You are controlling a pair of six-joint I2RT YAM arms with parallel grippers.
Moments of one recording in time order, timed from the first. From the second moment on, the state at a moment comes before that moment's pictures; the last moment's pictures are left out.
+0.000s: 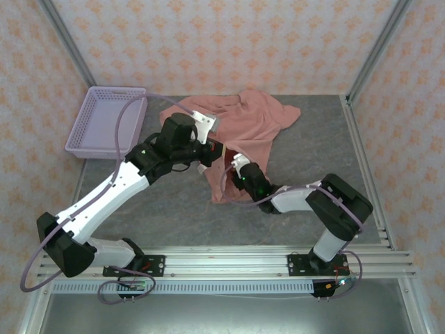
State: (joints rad) left arm -0.63 1.30 1.30 -0.56 0.23 -0.30; right arm 0.76 1.66 0.63 0.52 0.33 -0.03
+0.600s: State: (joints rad) left arm -0.65 1.30 1.35 -0.56 0.31 -0.29; right arm 0.75 1.82 0.86 0.36 0.35 -0.04
